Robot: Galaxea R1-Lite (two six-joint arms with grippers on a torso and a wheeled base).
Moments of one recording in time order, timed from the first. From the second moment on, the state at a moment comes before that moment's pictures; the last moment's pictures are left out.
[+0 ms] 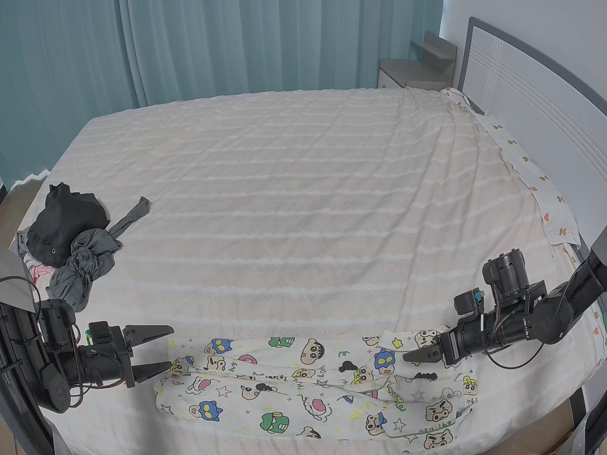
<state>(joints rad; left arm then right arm) 0.19 2.08 -0.02 -1.52 -0.98 -0.94 0.31 1.91 -0.60 -0.41 0.38 0.01</state>
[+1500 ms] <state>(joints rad) 0.17 1.93 -0.09 -1.54 -0.88 -0.93 0.21 1.49 -0.15 -0.80 0.44 0.52</state>
